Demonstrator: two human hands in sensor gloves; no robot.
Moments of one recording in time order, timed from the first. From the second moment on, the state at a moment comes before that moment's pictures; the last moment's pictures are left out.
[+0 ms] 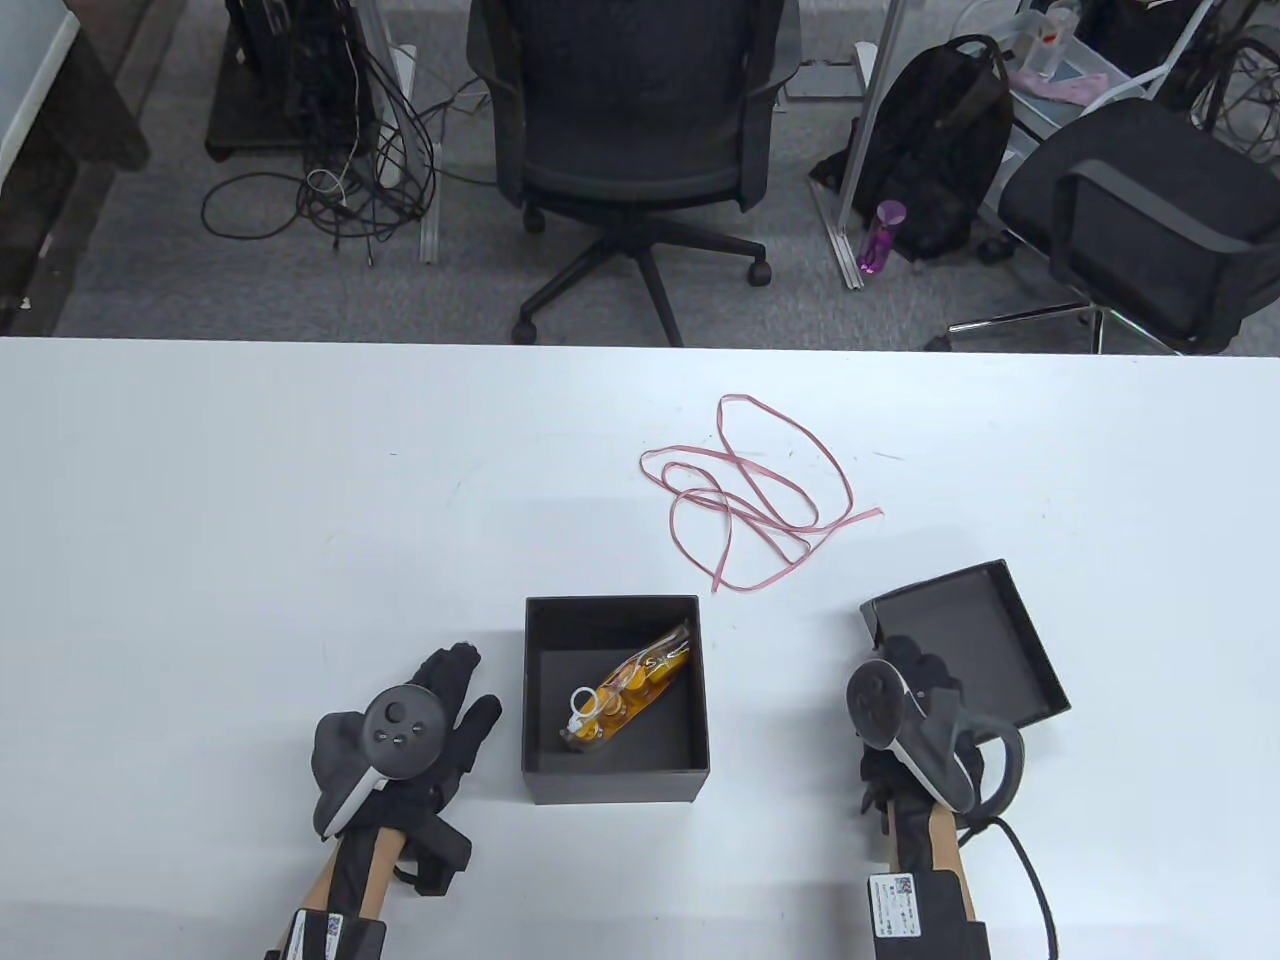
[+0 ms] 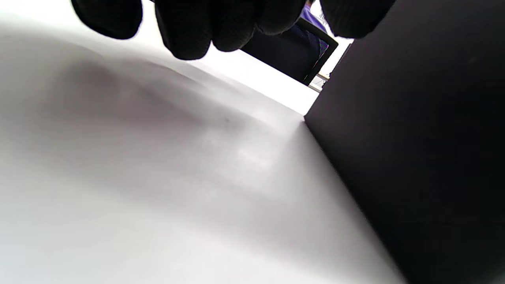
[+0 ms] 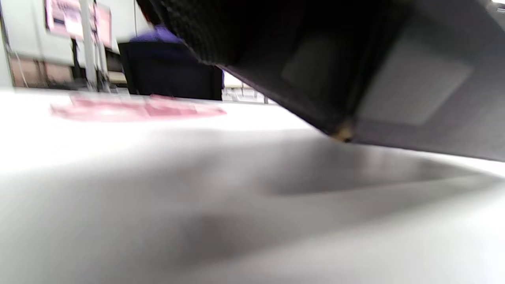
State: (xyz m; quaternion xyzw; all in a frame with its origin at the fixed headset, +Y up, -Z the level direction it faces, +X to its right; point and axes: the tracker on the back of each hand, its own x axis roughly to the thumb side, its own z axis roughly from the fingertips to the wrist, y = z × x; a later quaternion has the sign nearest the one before) left_hand -0.210 -0.785 -0.157 -0.06 0.00 0.26 0.96; right_hand 0.224 -0.747 -0.201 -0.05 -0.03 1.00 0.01
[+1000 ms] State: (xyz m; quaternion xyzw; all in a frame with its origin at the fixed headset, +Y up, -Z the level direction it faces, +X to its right) left_hand -0.150 -0.684 -0.114 0.03 -0.24 0.66 0.71; right_hand 0.140 -0.660 -0.149 0.26 -0.03 0.55 0.80
